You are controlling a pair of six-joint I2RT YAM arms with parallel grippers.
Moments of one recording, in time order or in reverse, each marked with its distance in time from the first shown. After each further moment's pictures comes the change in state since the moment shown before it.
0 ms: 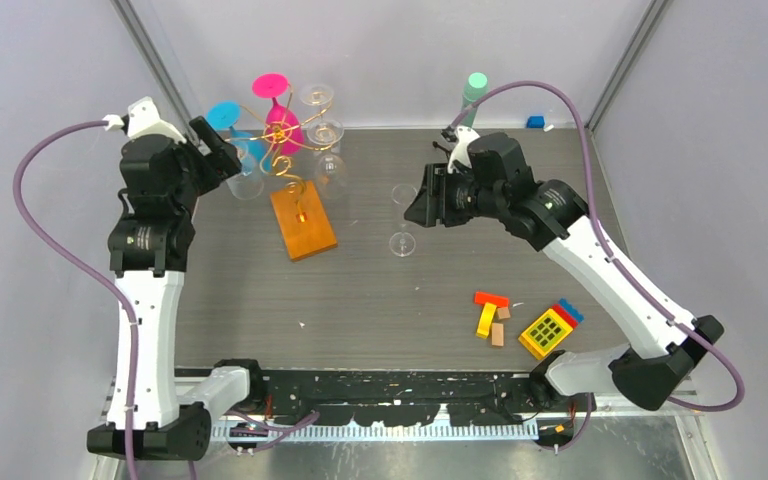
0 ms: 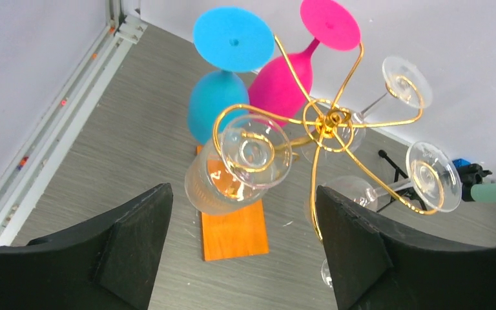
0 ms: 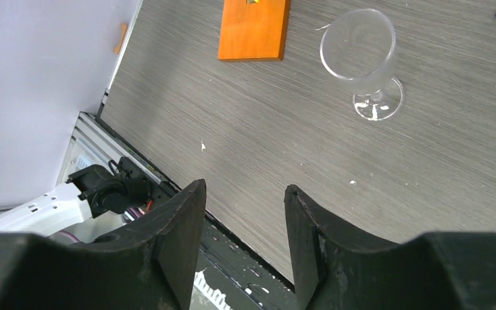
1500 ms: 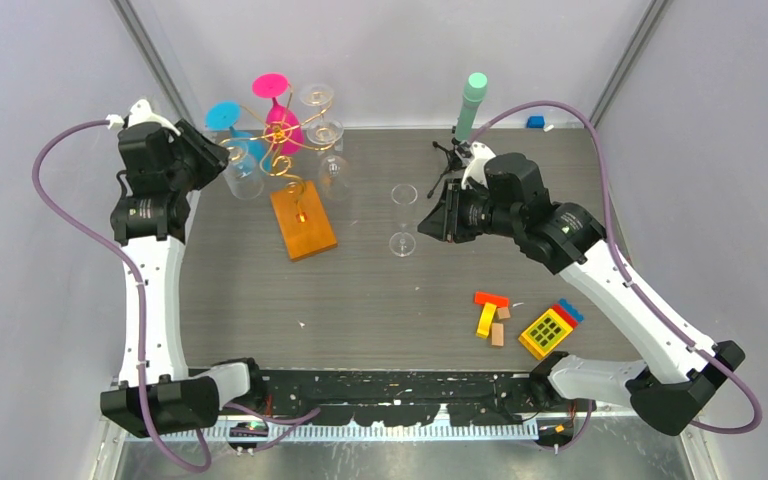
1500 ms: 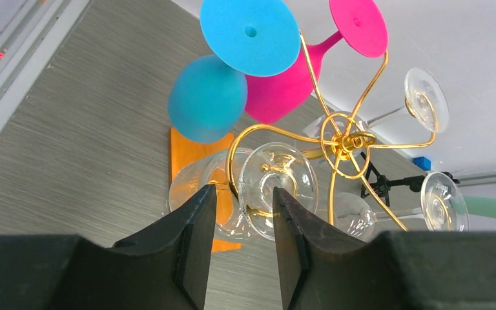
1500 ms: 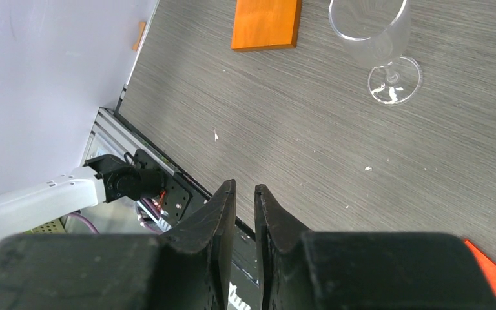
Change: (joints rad) left arm 0.169 0.137 0.003 0.041 0.237 -0.120; right arm 0.000 -0.158 -0.182 0.076 -0.032 0.059
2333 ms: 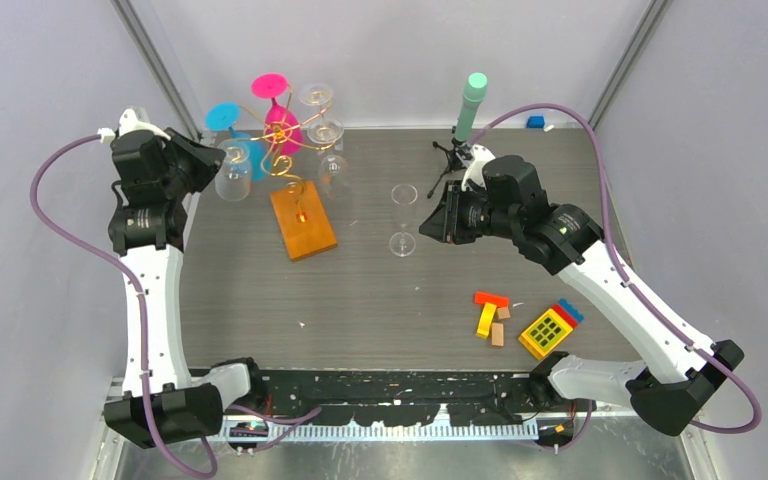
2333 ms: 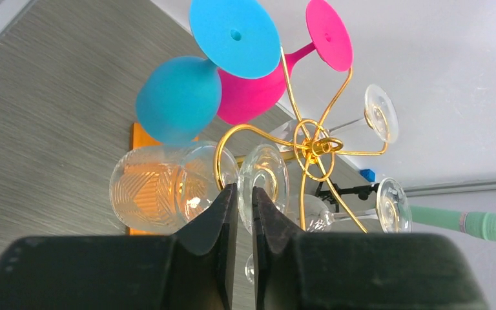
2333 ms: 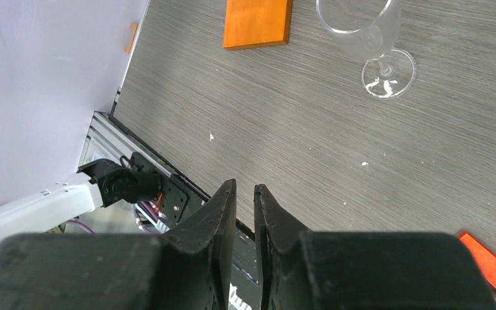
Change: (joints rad) left arm 0.042 -0.046 -0.060 0.063 0.080 -0.159; right arm 0.000 -0.005 -0.021 0.001 0.022 0.019
